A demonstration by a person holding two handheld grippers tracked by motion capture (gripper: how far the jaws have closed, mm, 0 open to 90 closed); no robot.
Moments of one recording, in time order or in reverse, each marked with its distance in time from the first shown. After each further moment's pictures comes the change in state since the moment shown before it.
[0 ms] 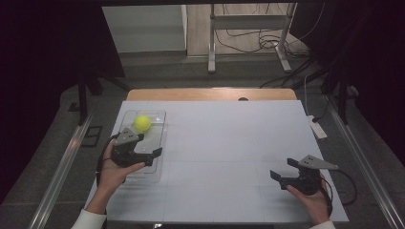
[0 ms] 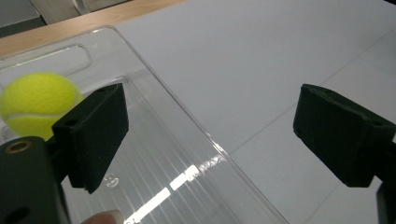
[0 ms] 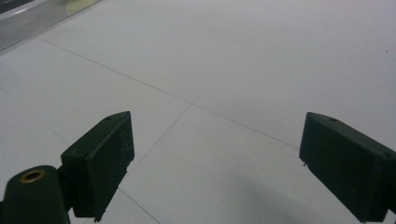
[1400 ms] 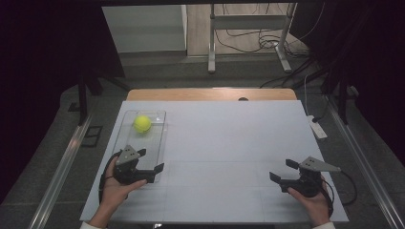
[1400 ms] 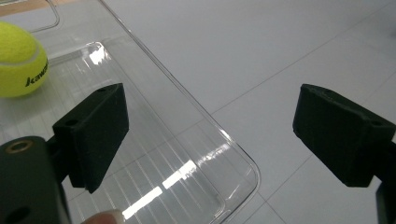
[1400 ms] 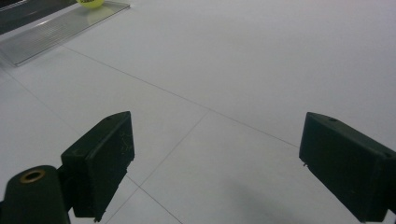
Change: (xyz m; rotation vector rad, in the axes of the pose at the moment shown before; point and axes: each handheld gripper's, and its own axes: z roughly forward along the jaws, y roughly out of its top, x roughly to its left) left arm -0.018 -0.039 0.002 -0.007 -0.001 -0.012; right arm 0.006 0.000 -0.006 -0.031 0.050 -0.001
